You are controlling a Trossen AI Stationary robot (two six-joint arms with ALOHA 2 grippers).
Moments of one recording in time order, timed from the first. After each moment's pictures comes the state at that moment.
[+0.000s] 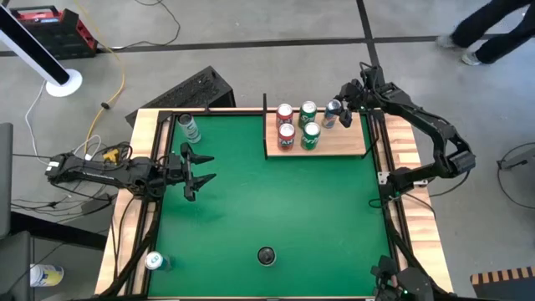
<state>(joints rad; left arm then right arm) -0.10 0.42 0.16 0.48 -0.32 0.00 -1.13 1.34 0.98 -0.41 -0.49 -0.58</state>
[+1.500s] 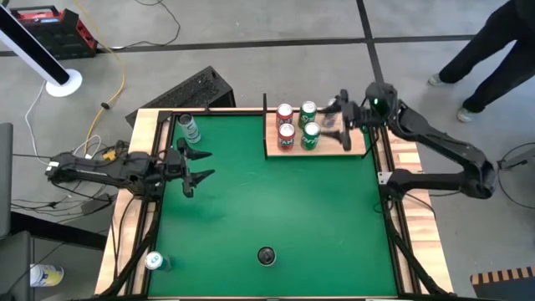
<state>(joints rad) -0.10 0.43 0.34 0.17 -0.36 -0.01 -0.65 0.99 0.98 -0.31 -0.53 -0.38</state>
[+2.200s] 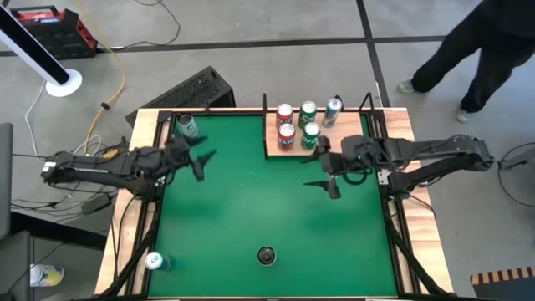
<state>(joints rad) -0.02 0.58 0.49 0.00 -0.66 -0.04 0.04 1.08 0.98 -0.35 -0.01 -0.17</state>
